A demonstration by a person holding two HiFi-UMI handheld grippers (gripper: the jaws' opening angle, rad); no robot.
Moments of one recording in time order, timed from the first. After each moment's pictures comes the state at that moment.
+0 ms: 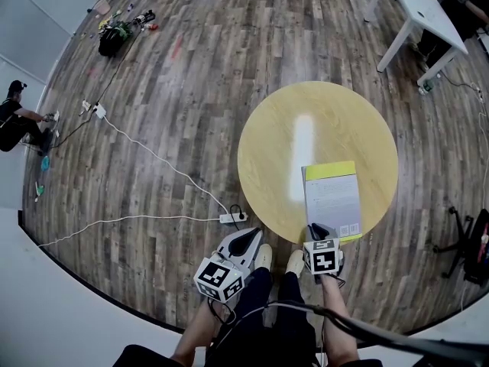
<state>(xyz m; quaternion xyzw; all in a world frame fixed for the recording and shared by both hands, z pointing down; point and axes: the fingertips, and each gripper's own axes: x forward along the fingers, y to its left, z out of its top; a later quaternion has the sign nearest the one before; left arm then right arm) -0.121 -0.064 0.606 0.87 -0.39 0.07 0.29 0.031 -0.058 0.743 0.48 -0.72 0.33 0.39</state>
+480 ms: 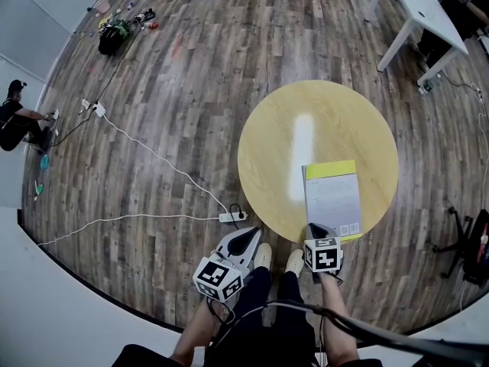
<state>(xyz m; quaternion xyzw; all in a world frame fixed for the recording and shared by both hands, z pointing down) -0.124 -0.062 0.607 0.87 -0.39 0.08 0.29 0.029 -0.057 0.743 0.48 -0.71 0.36 0.37</state>
